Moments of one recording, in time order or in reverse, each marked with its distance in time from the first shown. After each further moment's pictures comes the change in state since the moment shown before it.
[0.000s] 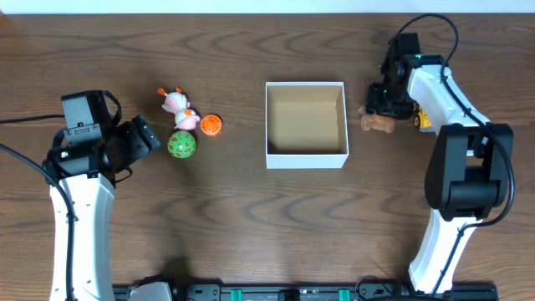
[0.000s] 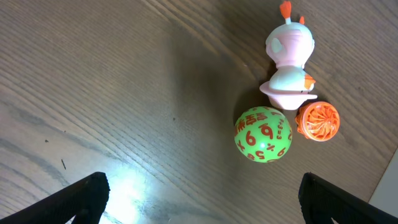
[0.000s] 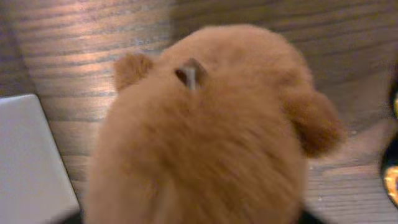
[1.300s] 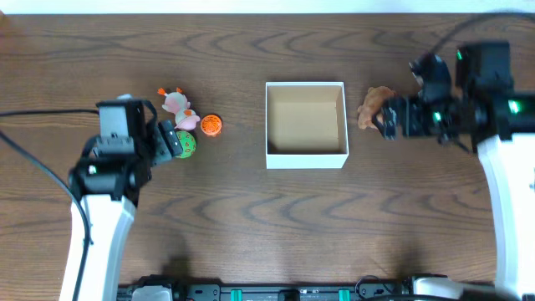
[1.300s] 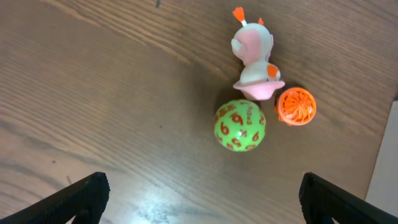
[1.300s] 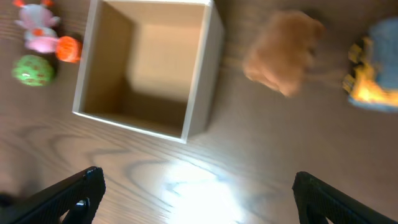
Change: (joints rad) left arm -0.211 -0.096 -0.029 0.015 -0.149 0.000; right arm -0.021 -0.685 -0.061 -0.334 -0.298 -0.234
